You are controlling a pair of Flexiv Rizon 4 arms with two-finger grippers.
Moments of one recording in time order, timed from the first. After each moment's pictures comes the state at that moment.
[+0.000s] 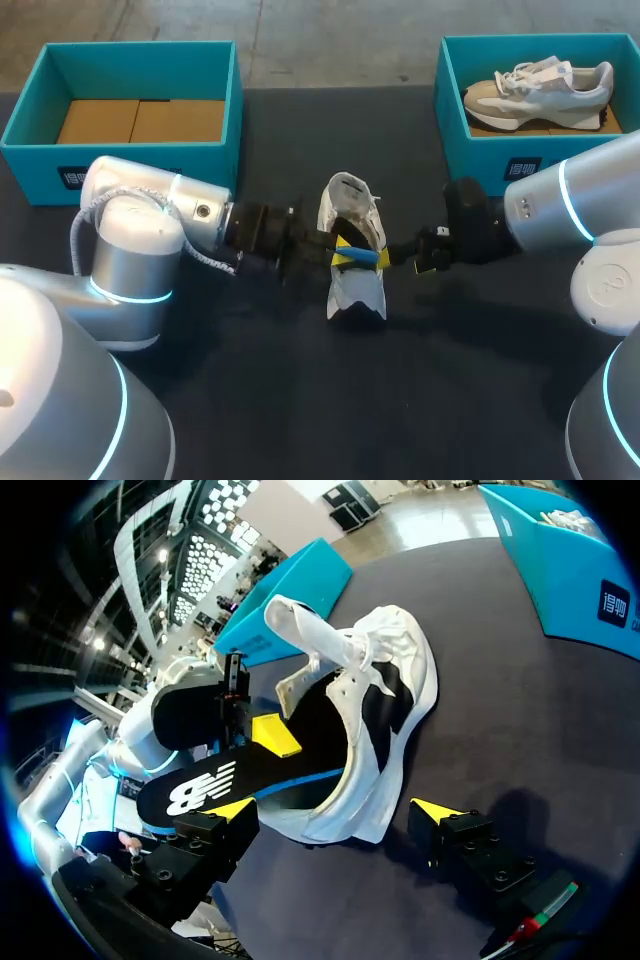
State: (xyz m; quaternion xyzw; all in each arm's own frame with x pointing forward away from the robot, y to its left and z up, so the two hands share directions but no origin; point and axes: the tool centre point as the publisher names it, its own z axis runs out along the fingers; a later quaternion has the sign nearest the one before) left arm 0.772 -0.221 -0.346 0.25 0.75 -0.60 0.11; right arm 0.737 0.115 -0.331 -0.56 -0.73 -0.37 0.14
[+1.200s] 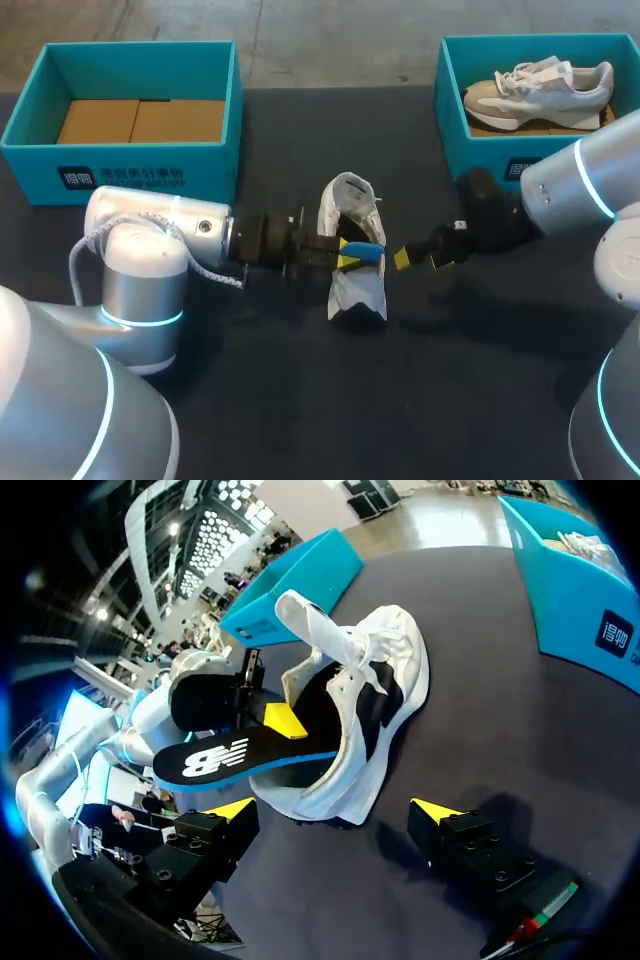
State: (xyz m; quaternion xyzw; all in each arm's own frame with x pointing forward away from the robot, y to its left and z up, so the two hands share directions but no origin) left arm 0.770 -0.229 -0.352 0.18 0.74 -0.63 0.11; right arm 0.732 0.089 -0.320 -0.53 -0.77 -0.34 0.14
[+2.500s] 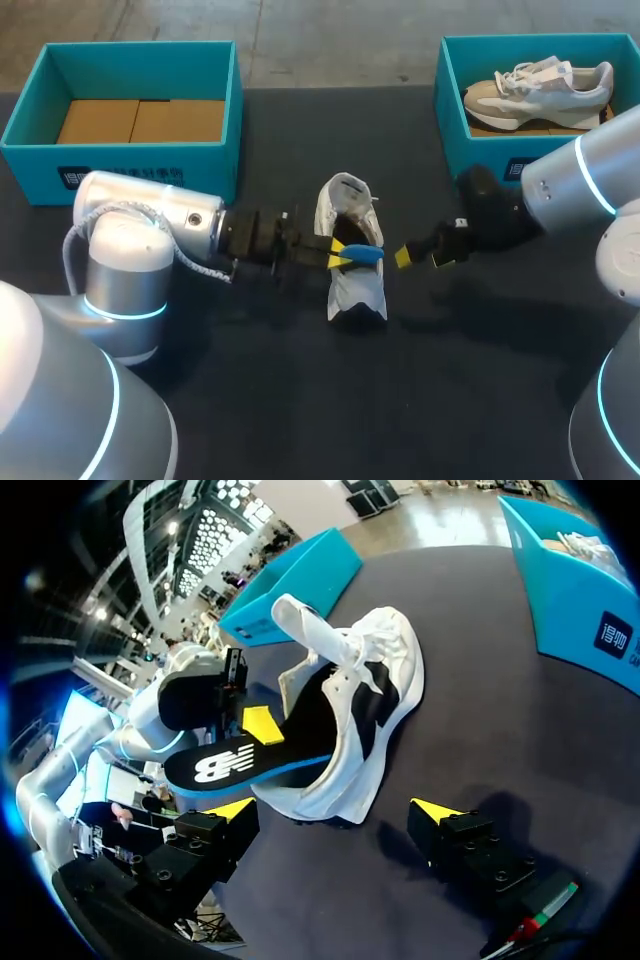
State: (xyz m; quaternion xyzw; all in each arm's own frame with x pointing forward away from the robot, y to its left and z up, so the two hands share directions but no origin) left arm 0.761 -0.216 -0.339 0.23 0.74 -0.62 0.11; right arm 0.733 0.088 -0.318 -0.53 -0.77 -0.33 0.14
